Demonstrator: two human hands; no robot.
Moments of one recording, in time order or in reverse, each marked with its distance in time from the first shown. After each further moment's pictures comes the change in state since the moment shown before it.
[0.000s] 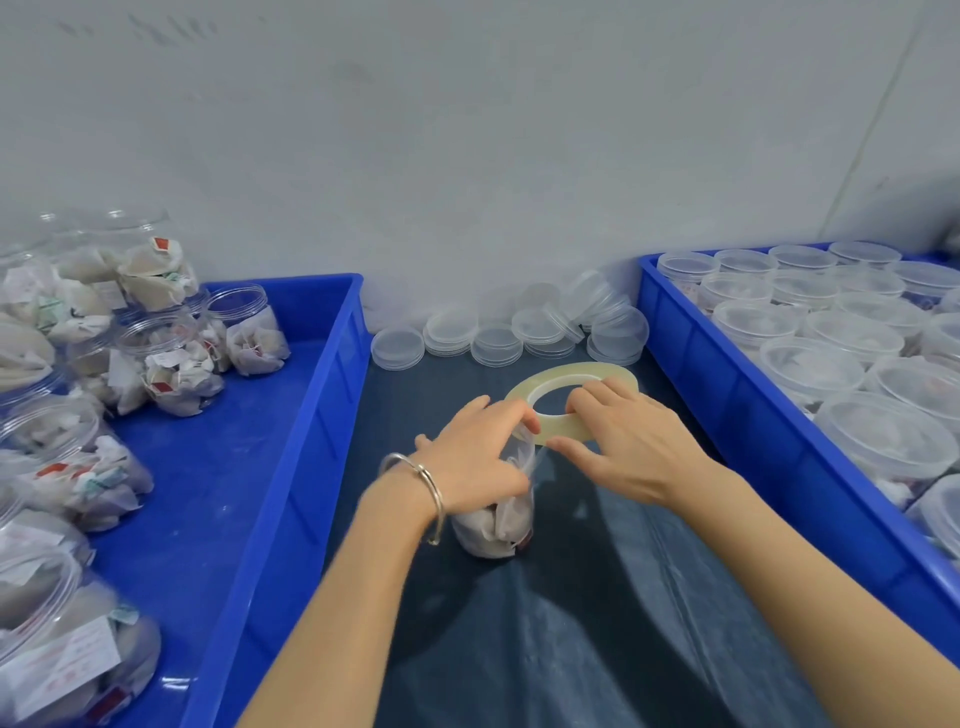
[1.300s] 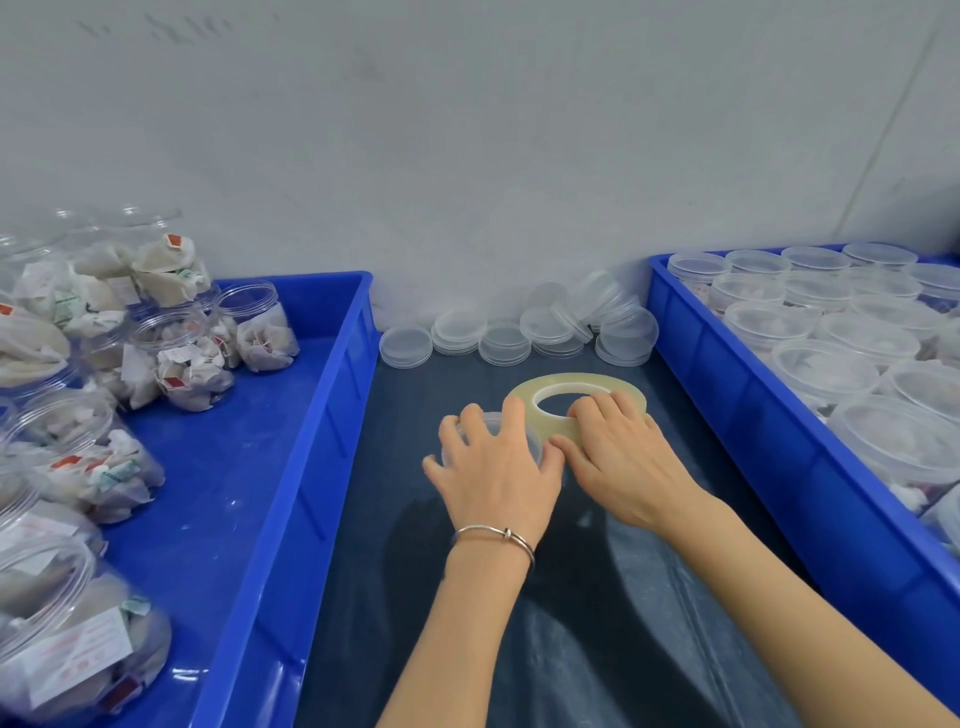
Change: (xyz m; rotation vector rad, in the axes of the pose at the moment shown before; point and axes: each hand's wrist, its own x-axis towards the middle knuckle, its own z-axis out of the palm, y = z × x) left_hand 0.008 0.016 0.061 0.223 0.585 -0.351; right_hand -0.005 -0.024 0.011 0.066 -0.015 0.155
